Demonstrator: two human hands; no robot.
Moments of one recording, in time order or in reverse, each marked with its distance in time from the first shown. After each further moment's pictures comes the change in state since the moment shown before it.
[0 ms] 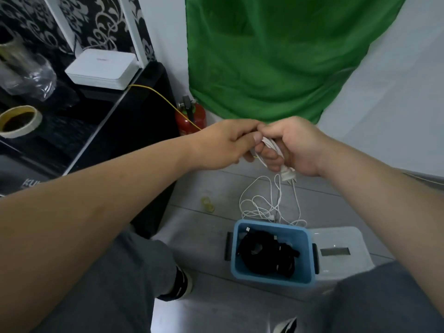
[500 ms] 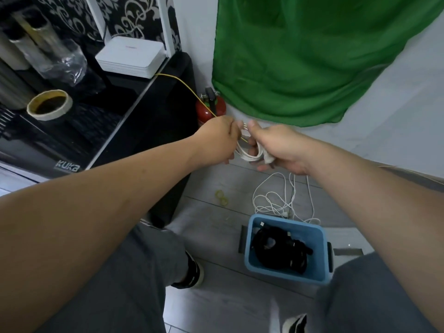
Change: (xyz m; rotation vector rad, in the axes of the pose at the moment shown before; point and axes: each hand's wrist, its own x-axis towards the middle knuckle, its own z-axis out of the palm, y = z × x) left_hand -0.033 -0.045 -0.014 0.070 0.265 -0.382; right_hand 0.042 0.011 0.066 -0.202 0.141 -0.015
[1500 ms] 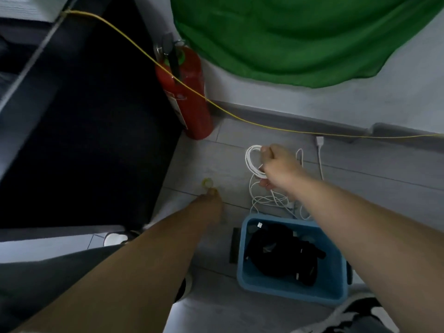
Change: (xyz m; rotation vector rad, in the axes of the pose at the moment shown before) left_hand 0.067 -0.231 0.255 0.490 -0.598 -0.515; right_hand 0.122 0.182 -0.020 -0.231 0.205 0.206
